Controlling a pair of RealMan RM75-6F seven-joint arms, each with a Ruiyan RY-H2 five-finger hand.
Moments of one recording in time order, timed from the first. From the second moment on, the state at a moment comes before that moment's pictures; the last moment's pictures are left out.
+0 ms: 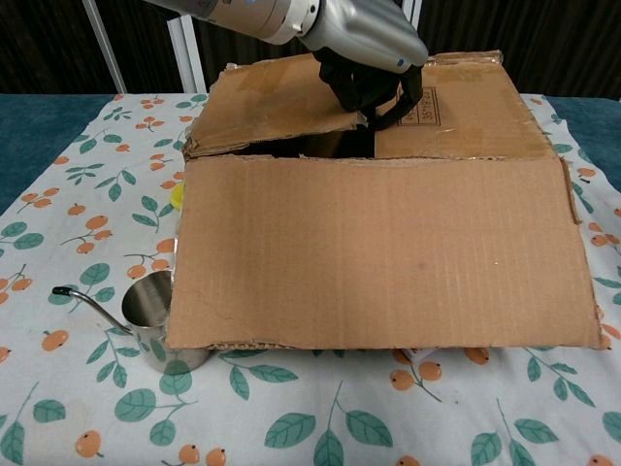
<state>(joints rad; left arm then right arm) -1.49 -1.37 -0.15 -1.41 1.11 0.43 0.53 0.22 -1.26 0.18 -1.59 -1.16 1.49 -0.02</state>
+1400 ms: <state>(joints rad) -1.53 -0.70 -0.05 -1.89 0.95 0.44 0.57 0.19 -1.28 0.21 -1.59 -1.20 1.46 -0.03</state>
